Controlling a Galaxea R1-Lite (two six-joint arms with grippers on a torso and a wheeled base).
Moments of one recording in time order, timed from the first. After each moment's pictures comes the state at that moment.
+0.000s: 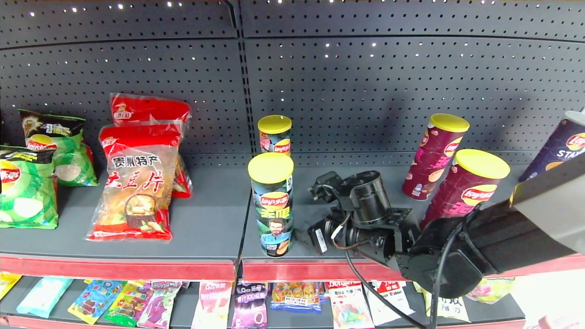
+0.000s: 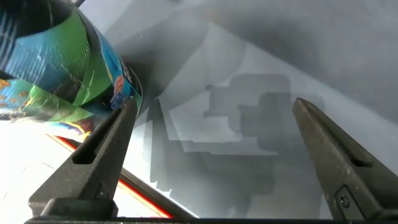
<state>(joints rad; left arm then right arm) -0.01 0.00 0.00 0.01 -0.05 0.00 0.76 2.03 -0.95 -0.53 -0.22 0.03</state>
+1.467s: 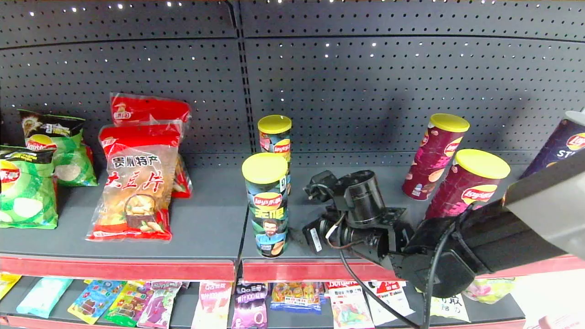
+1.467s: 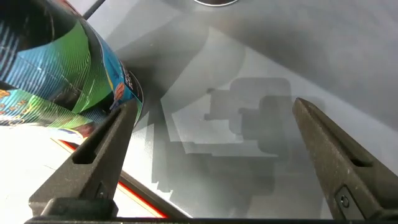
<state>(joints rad) -0.01 0.00 0.00 0.01 -0.05 0.00 0.77 2.04 -0.98 -0.53 -0.21 0.03</state>
